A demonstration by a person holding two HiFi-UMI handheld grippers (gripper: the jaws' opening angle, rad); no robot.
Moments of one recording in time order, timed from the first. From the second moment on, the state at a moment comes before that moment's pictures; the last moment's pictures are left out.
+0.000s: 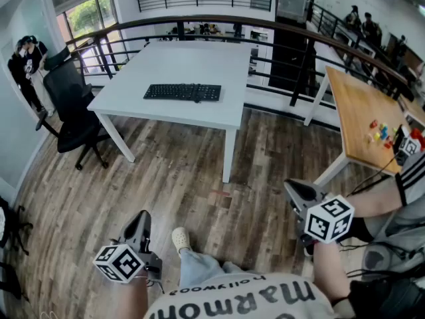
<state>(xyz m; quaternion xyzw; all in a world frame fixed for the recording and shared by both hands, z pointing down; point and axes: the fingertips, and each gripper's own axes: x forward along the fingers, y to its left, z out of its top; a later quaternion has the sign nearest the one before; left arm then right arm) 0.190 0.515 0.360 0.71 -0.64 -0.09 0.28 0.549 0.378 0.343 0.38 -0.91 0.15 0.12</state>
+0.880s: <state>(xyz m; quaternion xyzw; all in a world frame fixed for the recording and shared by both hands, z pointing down) 0.071 0.354 0.350 0.73 -0.62 -0.10 0.27 0.442 0.242 0.341 0.42 -0.89 0.16 0.13</state>
